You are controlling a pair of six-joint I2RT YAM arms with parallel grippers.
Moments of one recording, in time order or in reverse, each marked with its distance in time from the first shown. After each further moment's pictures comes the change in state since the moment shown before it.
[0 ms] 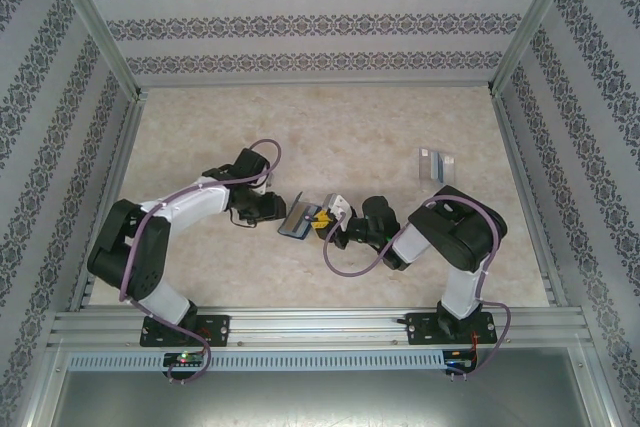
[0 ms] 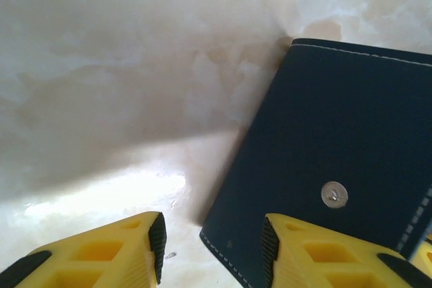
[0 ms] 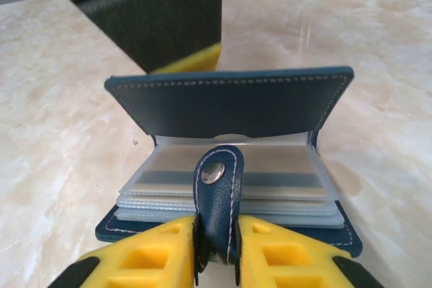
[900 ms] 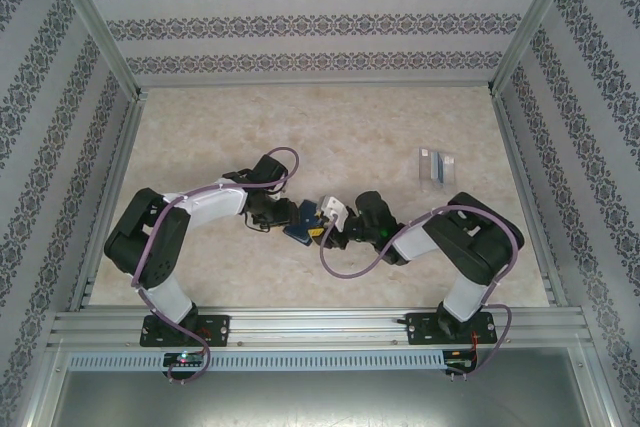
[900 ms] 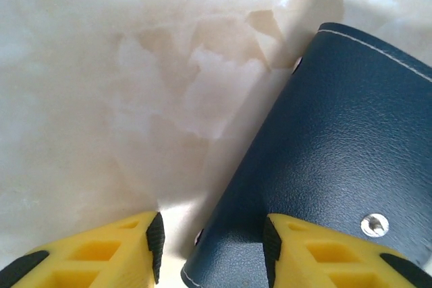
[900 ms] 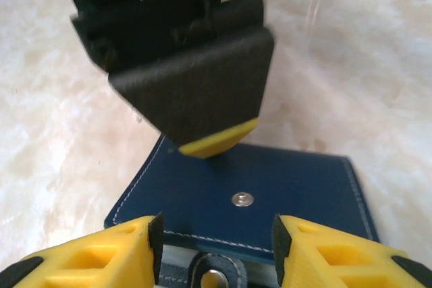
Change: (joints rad) left arm -0.085 0.083 0.034 0.041 -0.041 -0.052; right arm 0.033 -0.120 0.057 -0.323 0.038 -0.146
